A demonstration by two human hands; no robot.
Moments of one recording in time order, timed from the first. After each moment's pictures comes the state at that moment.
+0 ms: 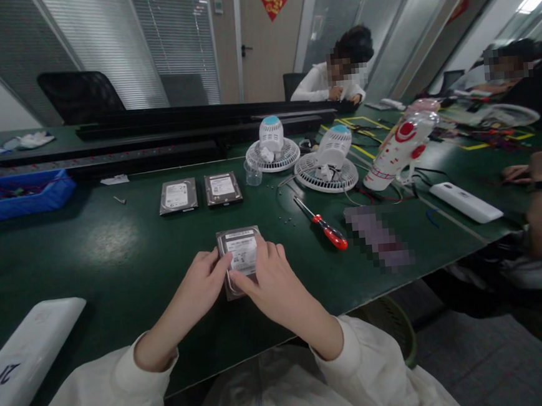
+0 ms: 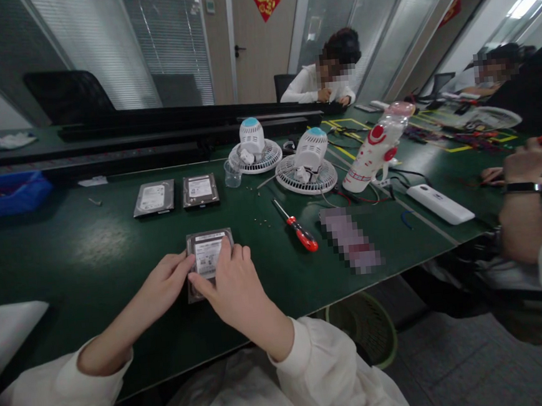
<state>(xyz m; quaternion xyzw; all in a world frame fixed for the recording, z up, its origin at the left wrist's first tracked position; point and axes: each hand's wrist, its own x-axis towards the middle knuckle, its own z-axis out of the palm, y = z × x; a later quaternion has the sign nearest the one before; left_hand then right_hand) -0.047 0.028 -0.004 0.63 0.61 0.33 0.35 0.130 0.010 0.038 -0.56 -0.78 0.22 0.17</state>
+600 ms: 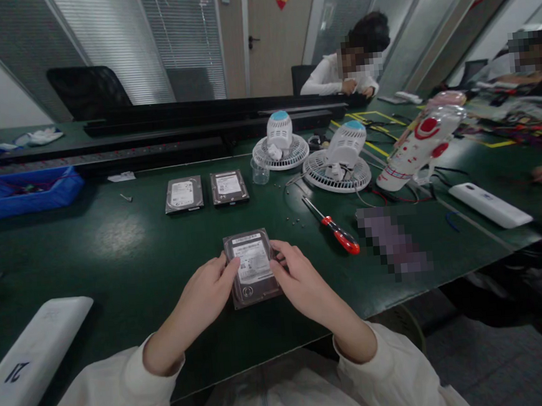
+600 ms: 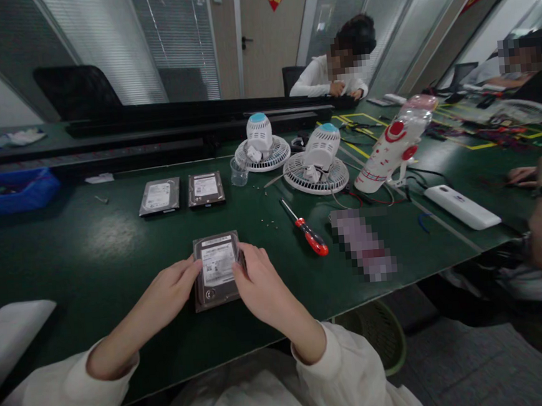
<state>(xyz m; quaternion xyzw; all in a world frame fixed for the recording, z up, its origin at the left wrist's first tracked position) -0.043 0.024 0.009 0.66 0.61 0.26 0.36 0.165 0.025 0.022 -0.52 -0.72 0.36 0.28</state>
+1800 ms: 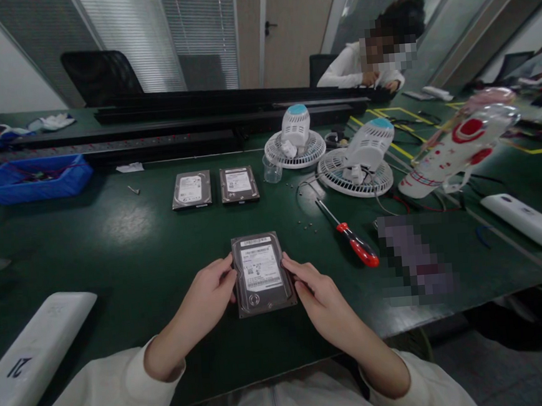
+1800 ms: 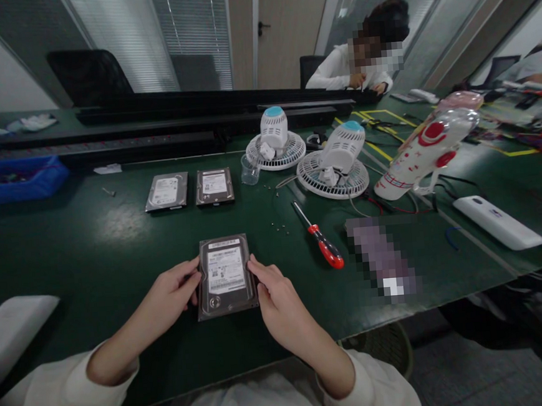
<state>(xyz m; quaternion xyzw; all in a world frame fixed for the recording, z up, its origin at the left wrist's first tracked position) -0.052 0.023 -0.008 0.60 0.60 0.31 0.44 0.189 0.021 -0.008 -0.48 -0.71 0.40 0.32</state>
